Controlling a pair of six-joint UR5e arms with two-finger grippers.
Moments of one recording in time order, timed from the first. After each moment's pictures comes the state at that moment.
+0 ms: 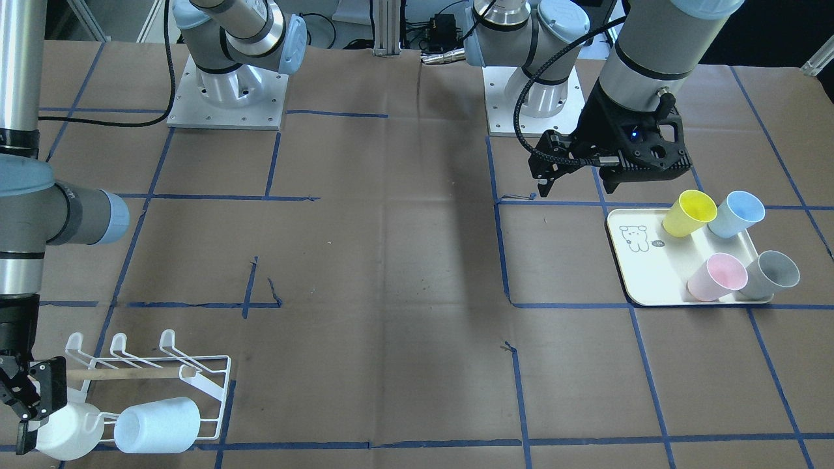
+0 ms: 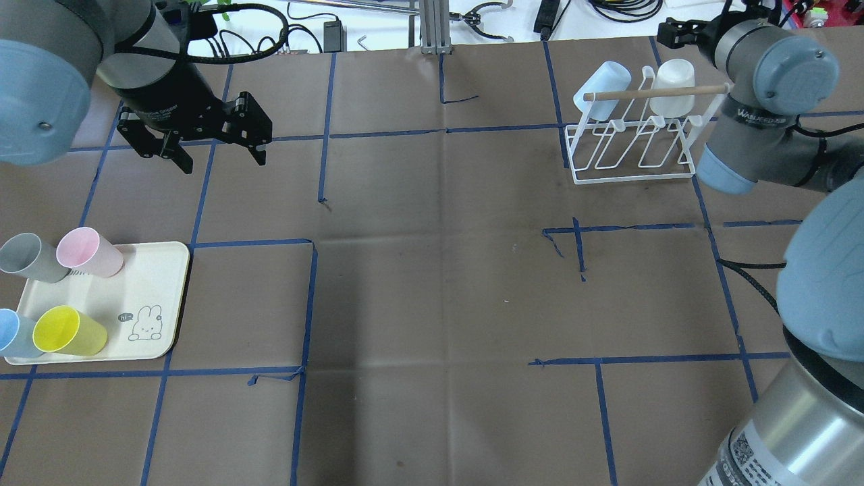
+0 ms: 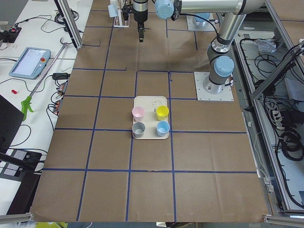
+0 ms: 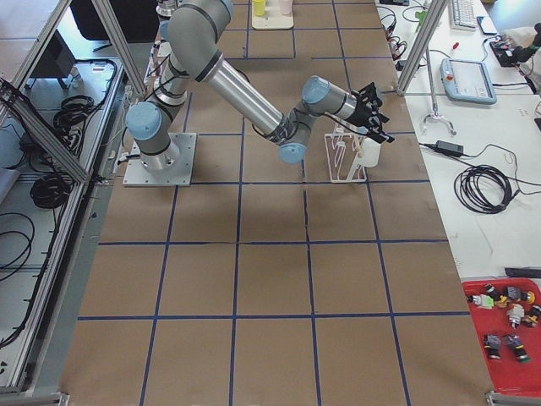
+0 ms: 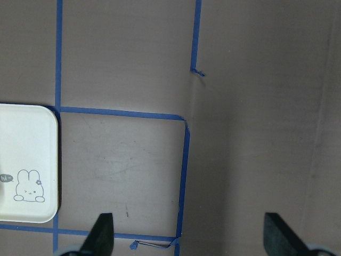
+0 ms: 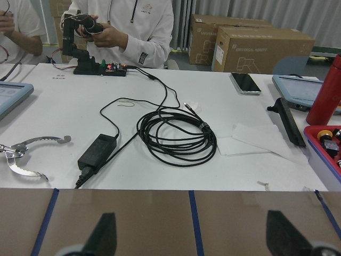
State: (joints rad) left arm -1.54 -1.59 -1.59 -1.51 1.57 -0.05; right arm 1.28 -1.05 1.73 -3.34 -1.38 -0.18
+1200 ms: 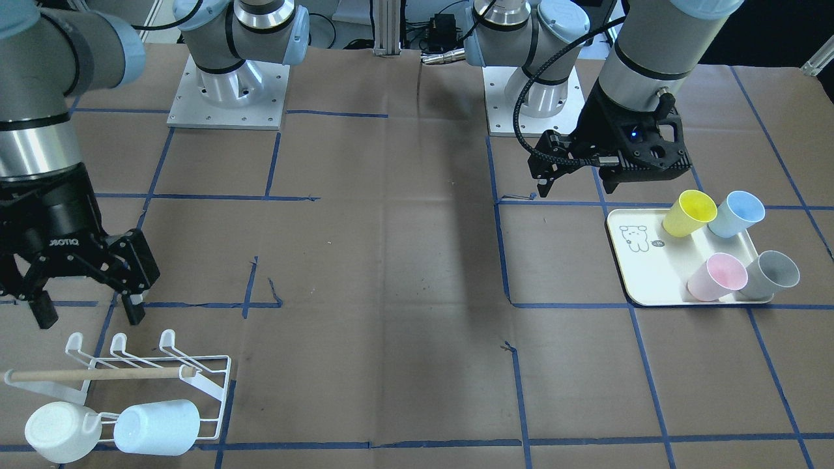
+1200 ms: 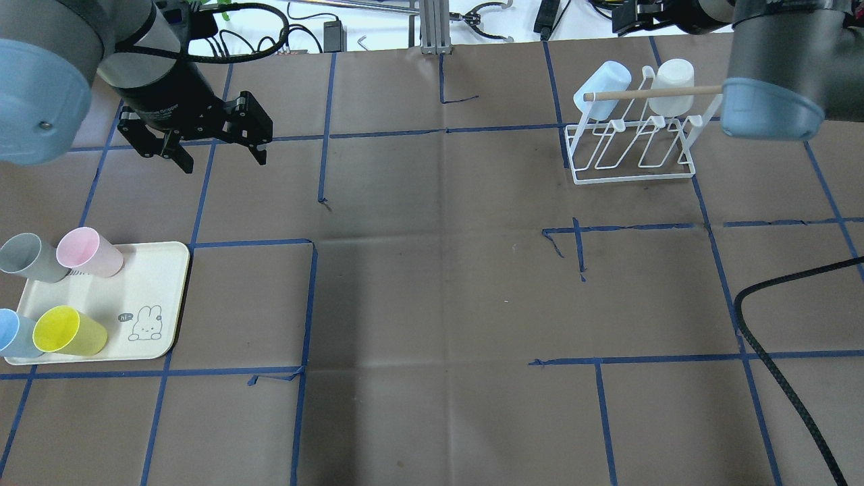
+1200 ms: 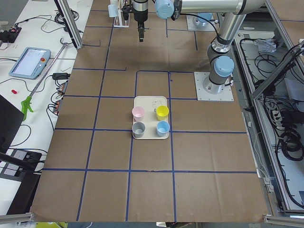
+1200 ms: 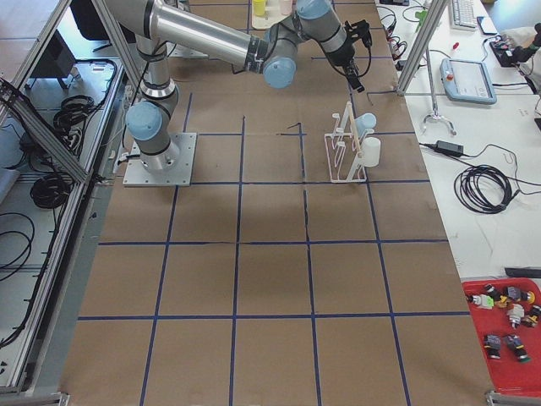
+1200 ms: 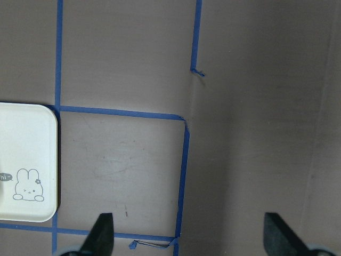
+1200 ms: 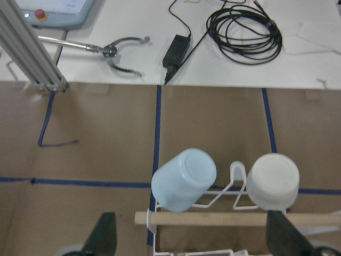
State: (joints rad) left arm -1.54 -1.59 -1.59 -1.51 1.57 -0.05; right arm 1.45 -1.43 1.68 -2.37 -1.47 -0.13
